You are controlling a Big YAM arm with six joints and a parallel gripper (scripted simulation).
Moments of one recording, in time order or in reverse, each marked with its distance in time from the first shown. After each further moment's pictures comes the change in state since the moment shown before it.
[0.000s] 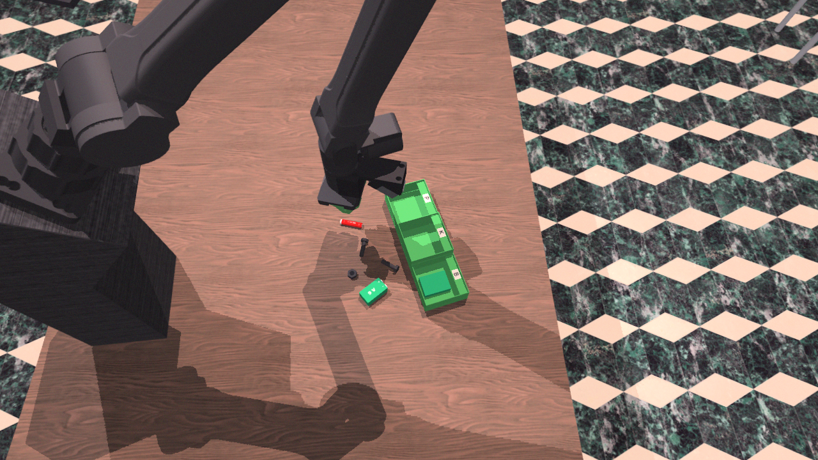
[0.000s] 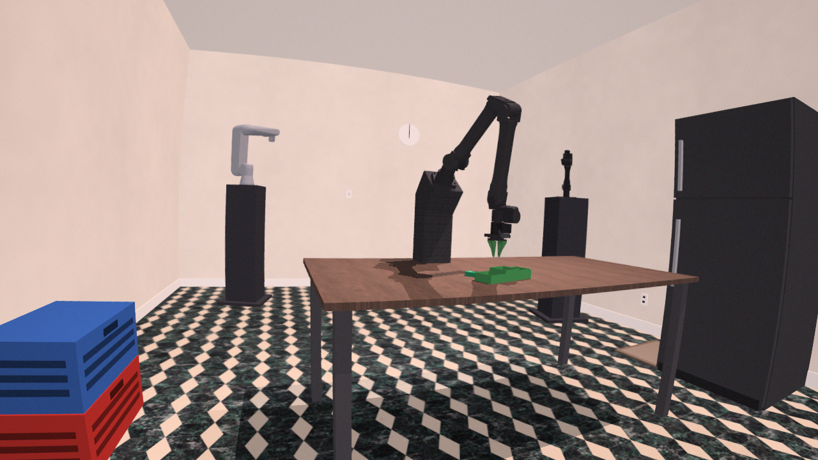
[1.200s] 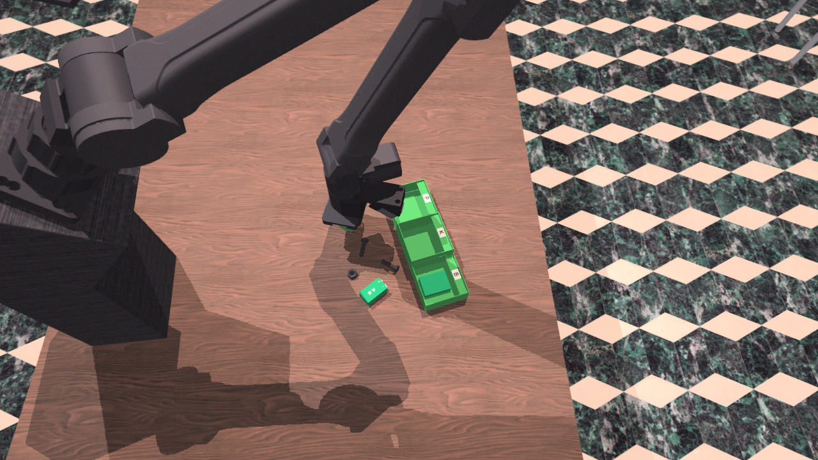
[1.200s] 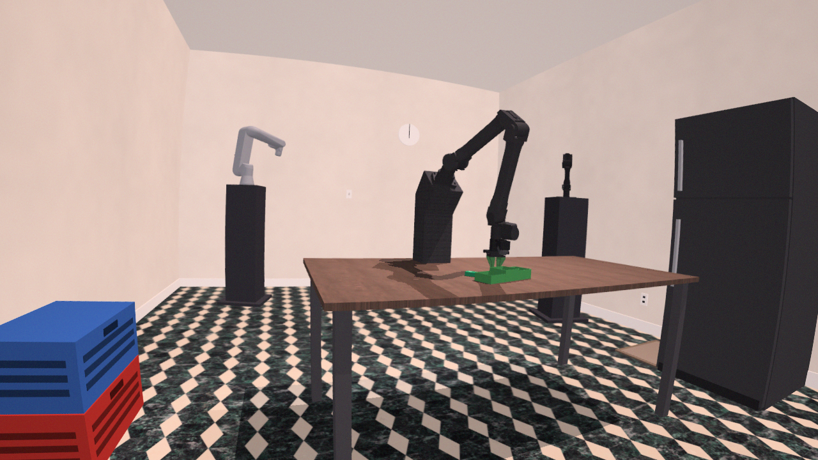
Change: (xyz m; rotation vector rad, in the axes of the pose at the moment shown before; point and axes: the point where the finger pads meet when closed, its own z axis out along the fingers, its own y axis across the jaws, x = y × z) arm 0.001 -0.001 0.071 0.002 0.001 0.004
